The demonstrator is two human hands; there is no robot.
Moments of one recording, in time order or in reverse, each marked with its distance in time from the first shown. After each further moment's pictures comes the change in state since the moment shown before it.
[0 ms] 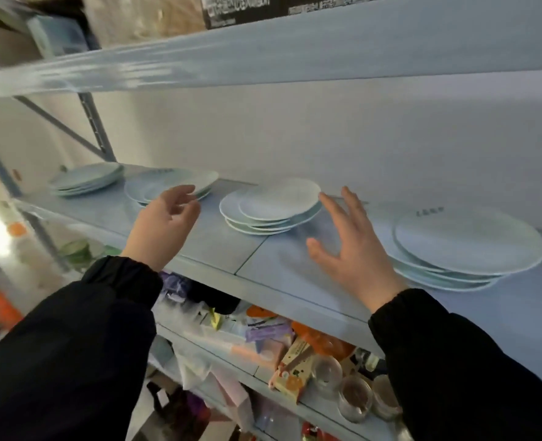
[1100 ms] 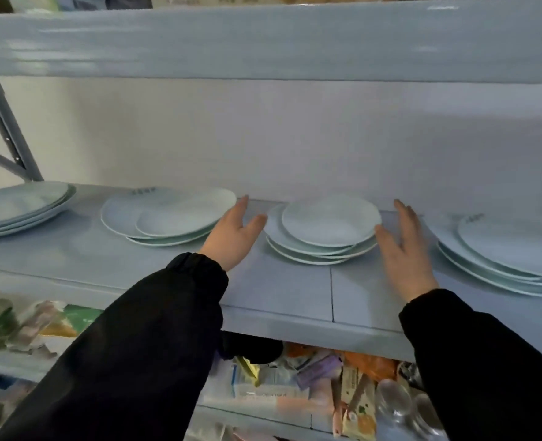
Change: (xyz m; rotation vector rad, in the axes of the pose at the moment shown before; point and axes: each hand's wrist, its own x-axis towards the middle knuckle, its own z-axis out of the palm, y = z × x) left_hand 0.147 -0.122 0.053 -0.323 -0.512 0.108; right_hand 0.071 -0.016 0.109 0.061 0.411 0.511
